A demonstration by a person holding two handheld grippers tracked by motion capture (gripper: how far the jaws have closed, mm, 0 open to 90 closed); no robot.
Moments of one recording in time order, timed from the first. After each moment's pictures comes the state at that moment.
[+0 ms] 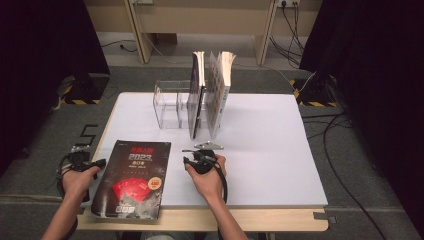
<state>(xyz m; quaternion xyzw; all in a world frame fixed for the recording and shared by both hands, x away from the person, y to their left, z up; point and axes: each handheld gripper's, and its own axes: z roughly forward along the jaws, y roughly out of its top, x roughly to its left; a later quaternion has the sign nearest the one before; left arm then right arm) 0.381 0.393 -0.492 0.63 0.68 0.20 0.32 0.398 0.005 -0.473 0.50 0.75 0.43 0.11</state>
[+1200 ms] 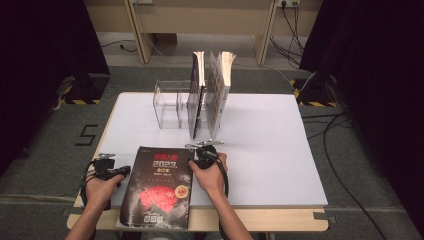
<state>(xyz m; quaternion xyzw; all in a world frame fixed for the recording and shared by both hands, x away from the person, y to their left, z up) 0.362 0.324 -0.492 0.66 0.65 0.17 0.35 0.422 0.001 -0.490 0.53 0.76 0.38 0.09</state>
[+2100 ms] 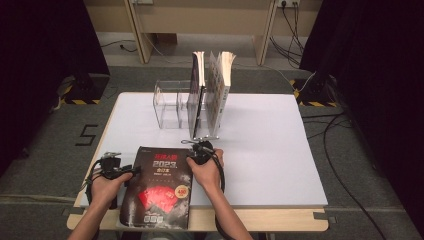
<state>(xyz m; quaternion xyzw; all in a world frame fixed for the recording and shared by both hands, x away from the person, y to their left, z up) 0.367 0.305 -0.491 0.67 0.63 0.14 0.36 0.436 0.012 -0.489 0.53 0.76 0.36 0.09</state>
